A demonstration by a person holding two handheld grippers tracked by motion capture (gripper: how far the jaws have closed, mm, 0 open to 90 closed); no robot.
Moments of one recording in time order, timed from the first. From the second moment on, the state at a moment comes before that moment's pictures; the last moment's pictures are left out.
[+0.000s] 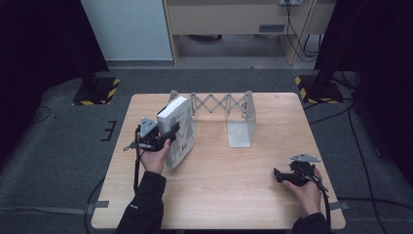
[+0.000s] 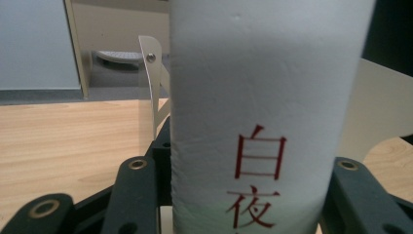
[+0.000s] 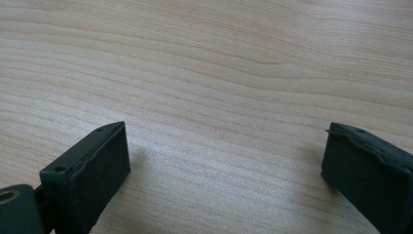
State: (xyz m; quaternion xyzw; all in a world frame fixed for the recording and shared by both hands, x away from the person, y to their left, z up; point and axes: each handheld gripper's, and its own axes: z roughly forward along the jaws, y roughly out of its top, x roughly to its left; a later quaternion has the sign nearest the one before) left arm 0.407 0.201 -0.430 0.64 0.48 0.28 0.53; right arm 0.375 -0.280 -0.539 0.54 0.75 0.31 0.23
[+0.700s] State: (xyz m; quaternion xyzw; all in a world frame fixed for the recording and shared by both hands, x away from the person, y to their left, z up) left arm 0.387 0.194 -0.449 0.66 0.48 0.29 0.51; right arm 0.375 -0.280 -0.539 0.54 0.75 0.31 0.23
